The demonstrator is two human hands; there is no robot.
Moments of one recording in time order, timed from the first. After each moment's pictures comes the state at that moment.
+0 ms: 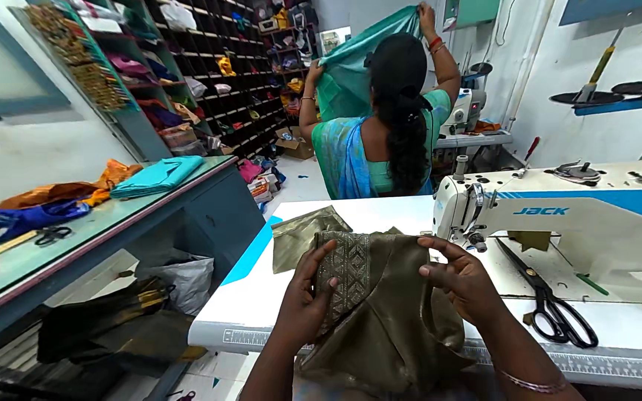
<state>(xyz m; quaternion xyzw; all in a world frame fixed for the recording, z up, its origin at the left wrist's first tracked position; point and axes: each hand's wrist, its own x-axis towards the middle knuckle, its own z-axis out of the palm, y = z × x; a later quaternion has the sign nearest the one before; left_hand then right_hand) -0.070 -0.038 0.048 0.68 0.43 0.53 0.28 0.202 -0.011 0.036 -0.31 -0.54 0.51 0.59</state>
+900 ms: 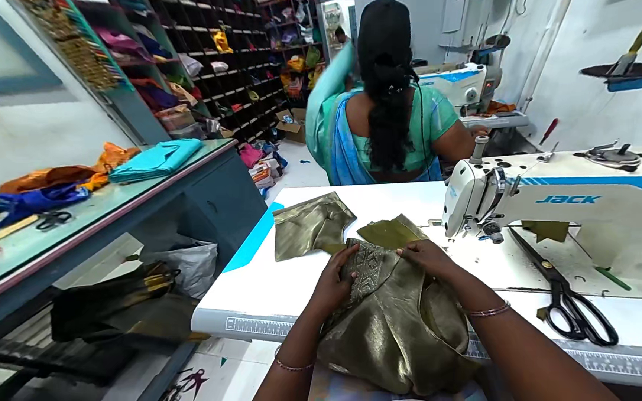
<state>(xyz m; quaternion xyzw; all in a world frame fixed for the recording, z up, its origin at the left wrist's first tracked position) -0.067 0.028 -0.024 0.70 0.53 0.37 0.30 0.185 0.091 -0.012 -0.53 -0.69 0.42 0.25</state>
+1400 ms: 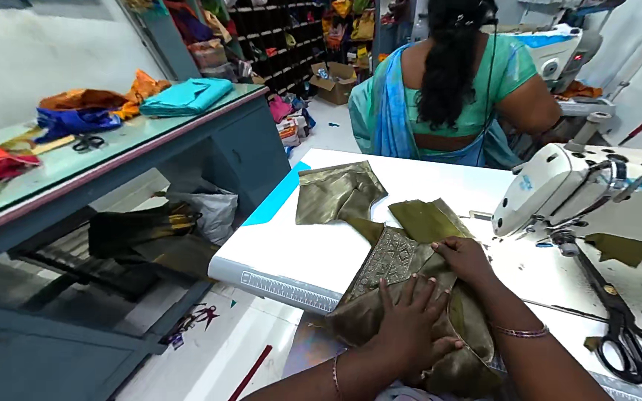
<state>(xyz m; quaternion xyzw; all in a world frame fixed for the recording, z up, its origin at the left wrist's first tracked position) 0.031 -0.038 -0.035 0.80 0.55 -0.01 0.26 0.181 0.092 -0.034 -0.59 -0.70 0.31 0.25</state>
